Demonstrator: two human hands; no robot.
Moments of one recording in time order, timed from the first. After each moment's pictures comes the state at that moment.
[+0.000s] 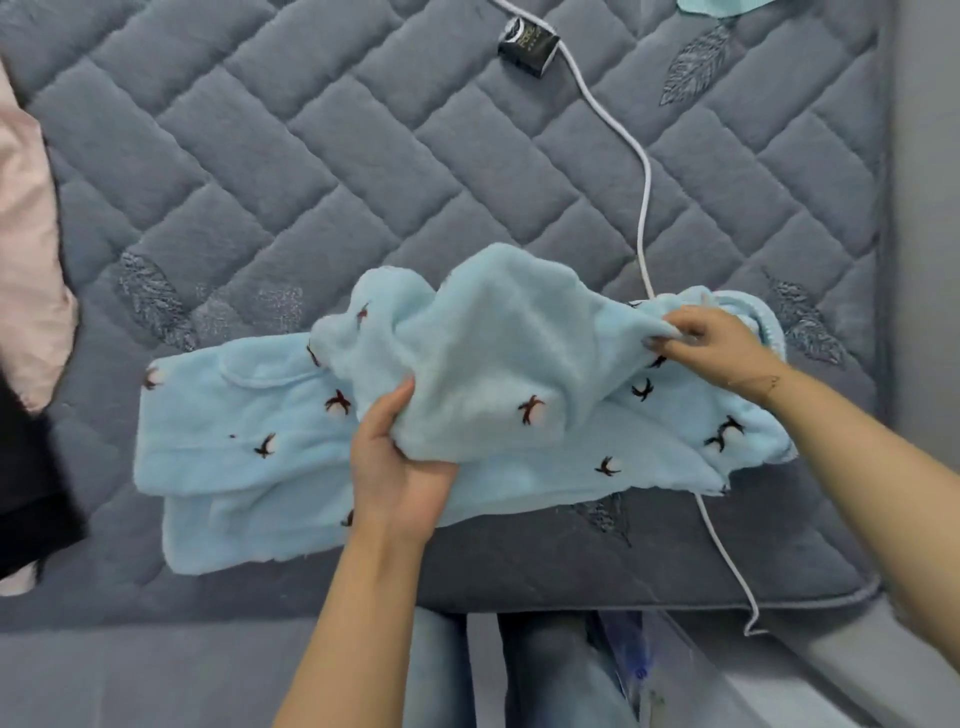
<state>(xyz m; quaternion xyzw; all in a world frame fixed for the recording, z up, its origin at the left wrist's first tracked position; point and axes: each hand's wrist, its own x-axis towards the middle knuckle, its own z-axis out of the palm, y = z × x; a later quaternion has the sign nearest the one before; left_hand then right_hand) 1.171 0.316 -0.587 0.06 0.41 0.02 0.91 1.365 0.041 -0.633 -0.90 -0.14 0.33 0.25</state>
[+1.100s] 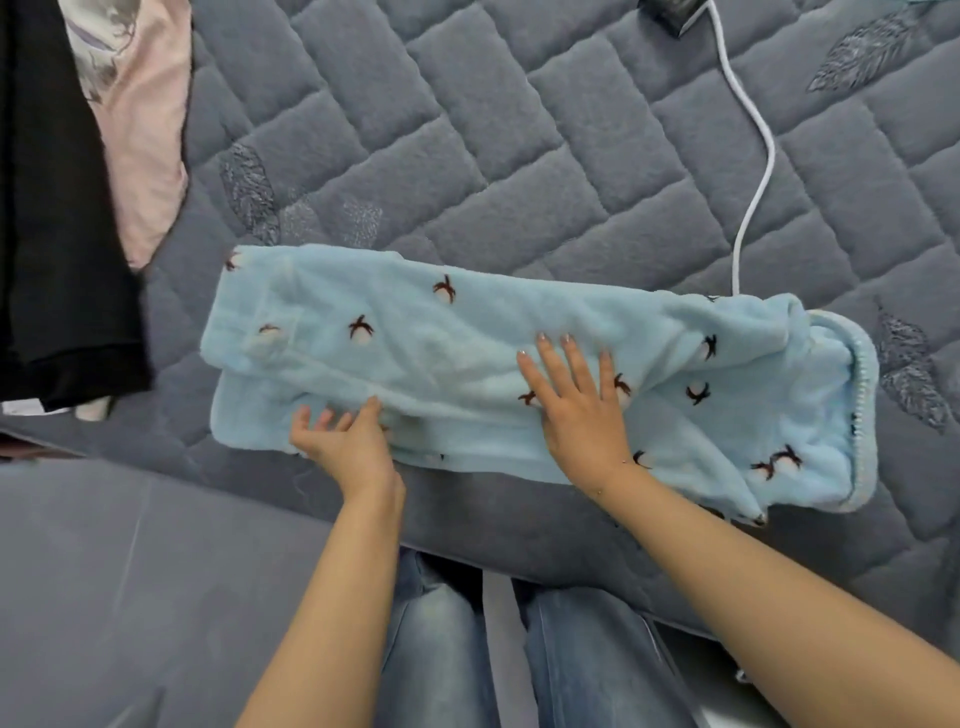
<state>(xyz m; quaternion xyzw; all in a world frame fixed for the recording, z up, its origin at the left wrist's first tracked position) 1.099 0.312 -0.635 0.36 0.74 0.24 0.52 1.214 0.140 -0.681 -0.87 -0.43 0.22 0.02</state>
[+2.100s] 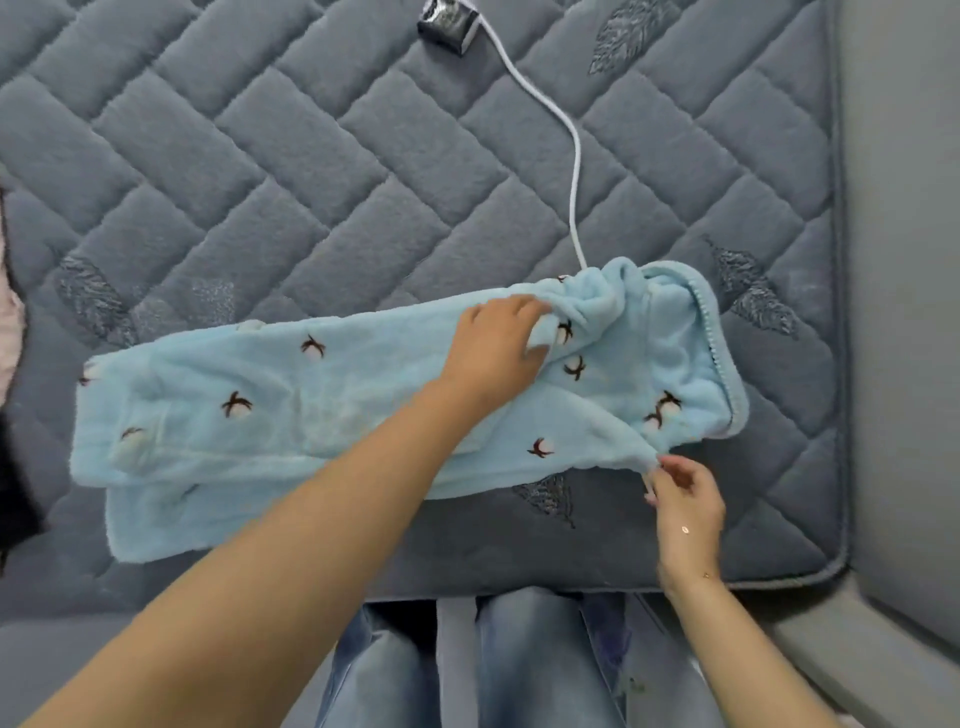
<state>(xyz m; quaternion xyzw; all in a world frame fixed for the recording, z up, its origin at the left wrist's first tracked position) 1.283 0.205 -0.635 0.94 0.01 -0.22 0.26 1.180 -0.033 -0.650 -0.77 0.38 0.15 0.48</state>
